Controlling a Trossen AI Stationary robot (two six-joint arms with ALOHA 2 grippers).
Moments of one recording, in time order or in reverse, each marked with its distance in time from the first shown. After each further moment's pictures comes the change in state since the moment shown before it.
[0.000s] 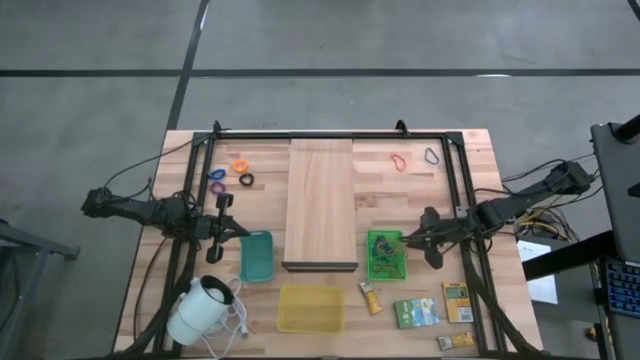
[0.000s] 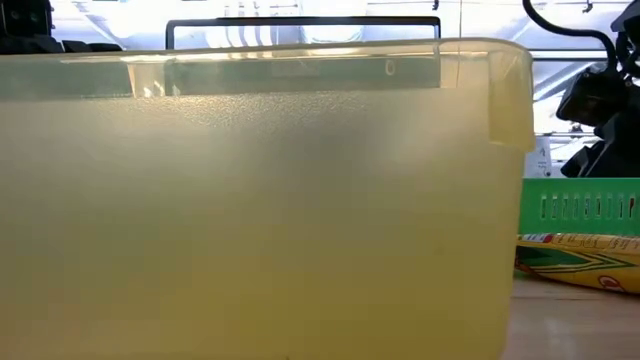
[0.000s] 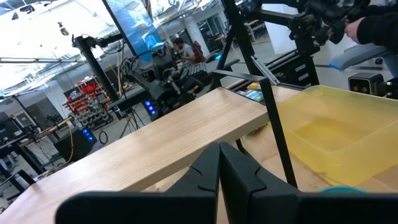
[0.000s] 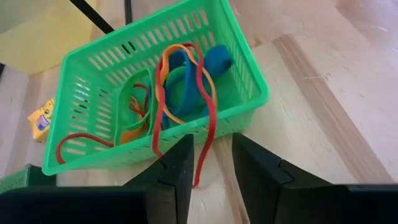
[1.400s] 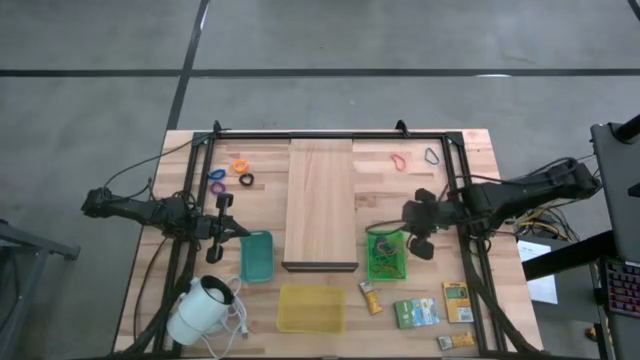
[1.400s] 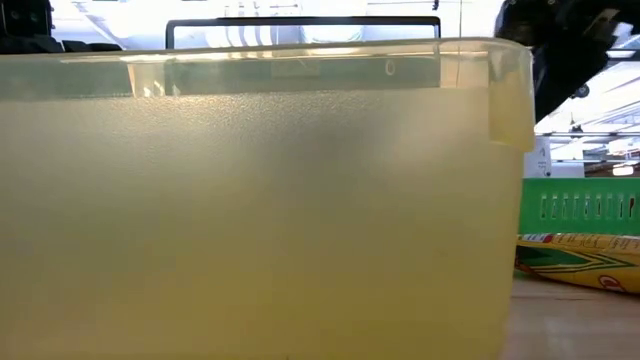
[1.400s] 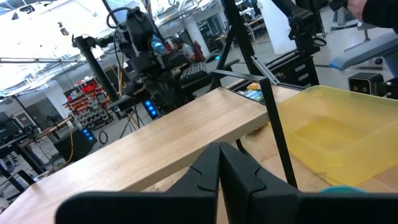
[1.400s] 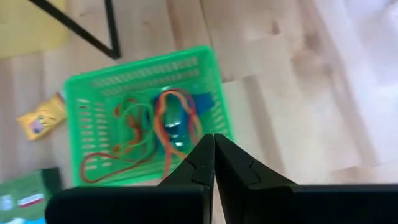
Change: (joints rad) left arm 0.000 0.000 0.000 0.000 0.000 0.000; right arm -0.172 0.491 0.642 -0.486 -0.105 -0.206
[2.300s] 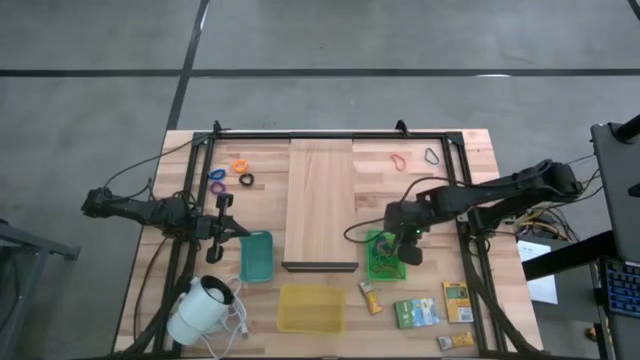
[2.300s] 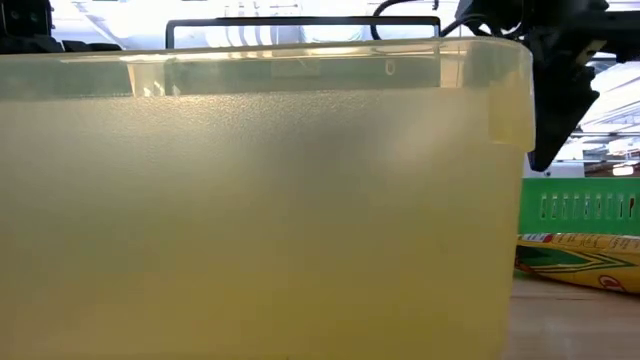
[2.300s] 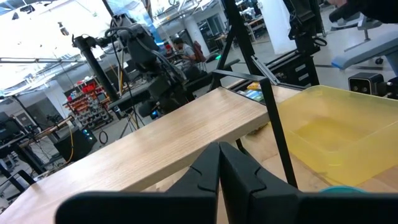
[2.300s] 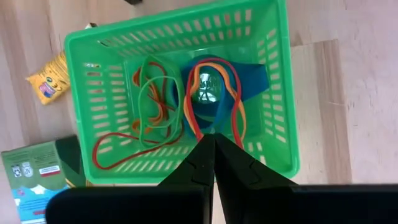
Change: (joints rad) left arm 0.001 0.000 0.000 0.000 0.000 0.000; right arm -0.121 0.296 0.049 0.044 -0.294 -0.147
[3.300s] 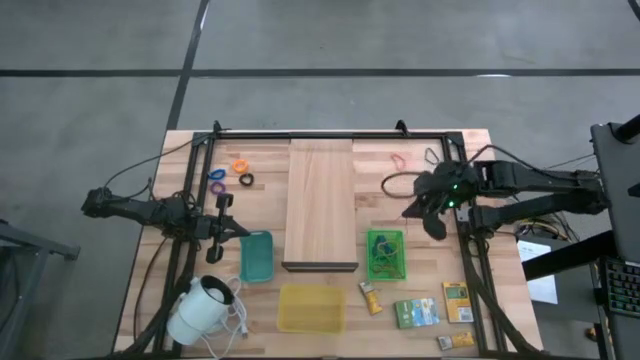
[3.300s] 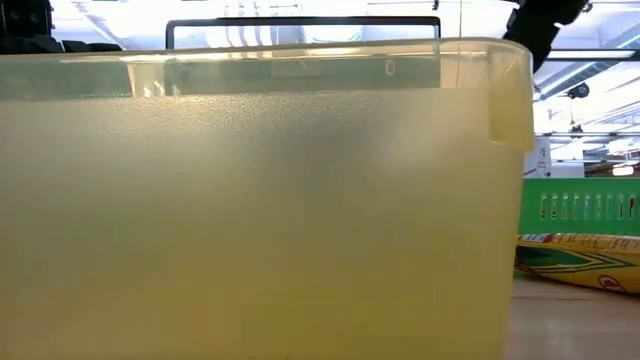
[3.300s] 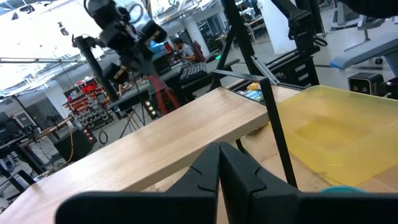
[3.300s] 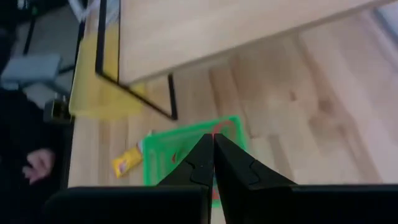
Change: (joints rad) left arm -0.001 0.000 0.000 0.000 0.000 0.000; right arm -0.131 -0.417 0.107 -0.056 -0.005 0.004
